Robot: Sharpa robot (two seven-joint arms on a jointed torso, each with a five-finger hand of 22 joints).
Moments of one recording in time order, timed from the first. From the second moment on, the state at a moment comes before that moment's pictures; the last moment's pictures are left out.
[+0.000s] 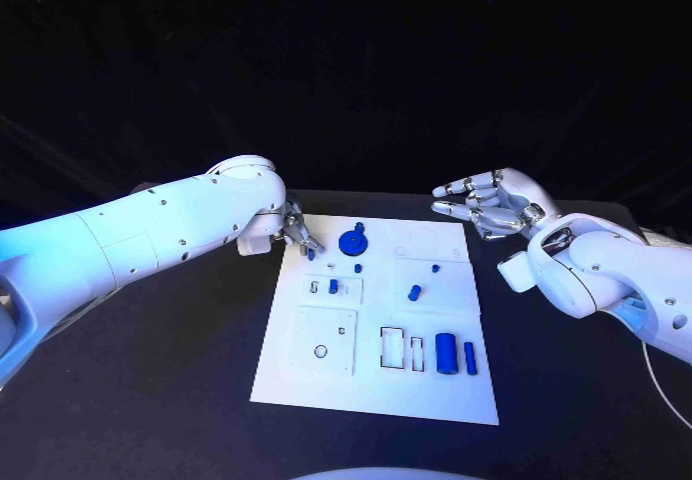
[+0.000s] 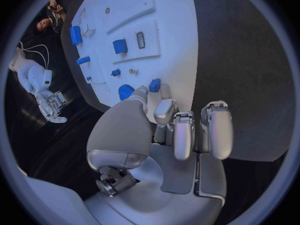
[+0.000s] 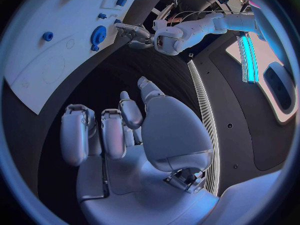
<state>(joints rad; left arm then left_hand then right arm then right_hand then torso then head) 1.37 -0.54 -0.03 1.13 -1.08 0.30 -0.69 1.16 -0.04 0.02 0.28 0.25 1.03 0.05 0.34 0.74 1.35 -0.02 1.15 1.14 1.46 -0.07 1.57 1.31 0.03 1.46 0.03 1.45 1.31 1.16 -0.92 0.09 1.58 -0.74 -0.42 0.17 1.28 -0.04 0.09 0.09 0.25 0.97 0.15 0.07 0.13 1.35 0.05 1.16 1.27 1.46 -0.02 1.44 1.31 0.05 1.44 0.08 1.40 1.24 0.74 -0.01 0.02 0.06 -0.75</state>
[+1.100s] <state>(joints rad) 1.37 -0.57 -0.03 1.16 -1.01 0.29 -0.66 1.30 -0.07 0.40 0.25 0.25 1.00 0.05 0.38 0.79 1.35 -0.02 1.13 1.11 1.47 -0.08 1.57 1.31 0.03 1.47 0.03 1.44 1.31 1.16 -0.92 0.09 1.57 -0.74 -0.40 0.17 1.28 -0.04 0.09 0.09 0.25 0.97 0.15 0.07 0.13 1.35 0.05 1.16 1.27 1.46 -0.02 1.44 1.31 0.05 1.44 0.08 1.40 1.24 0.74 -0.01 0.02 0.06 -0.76</state>
